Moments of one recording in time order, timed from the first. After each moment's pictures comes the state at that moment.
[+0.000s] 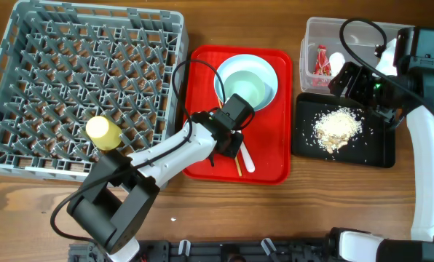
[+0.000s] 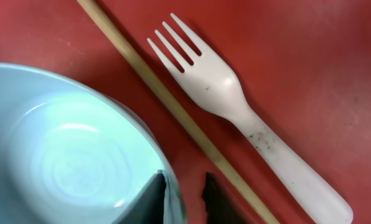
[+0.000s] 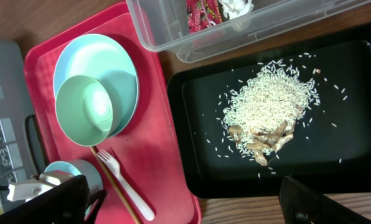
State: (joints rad) left arm -0.74 1.81 1.12 -0.60 -0.06 -0.29; right arm -0.13 1.45 1.48 -1.19 -0.20 0.32
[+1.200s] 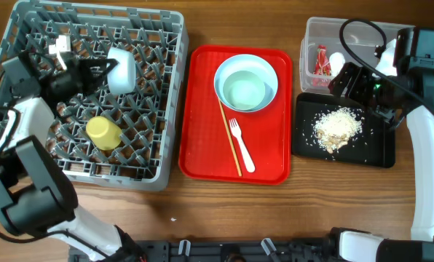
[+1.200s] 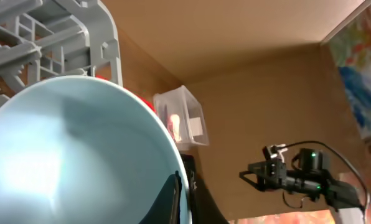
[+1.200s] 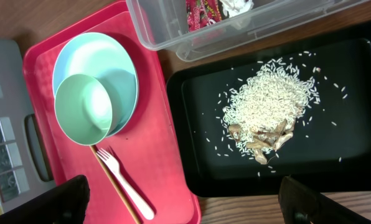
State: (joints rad) left arm 0.44 1.87 1.19 -0.12 1.42 -0.45; right arm -0.13 1.45 1.48 -1.20 -0.20 0.32
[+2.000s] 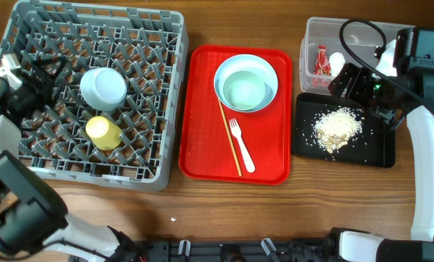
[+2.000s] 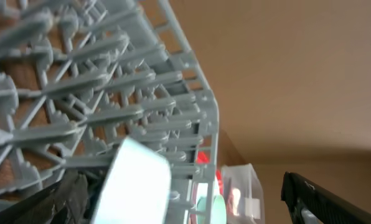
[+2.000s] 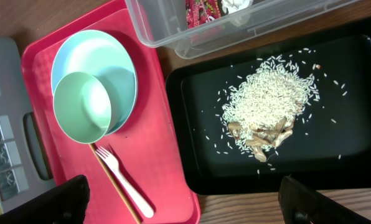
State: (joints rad) left arm 0.67 1.82 1.19 -0.16 1.10 -0.49; right arm -0.13 1.45 1.48 -1.21 -0.20 0.32
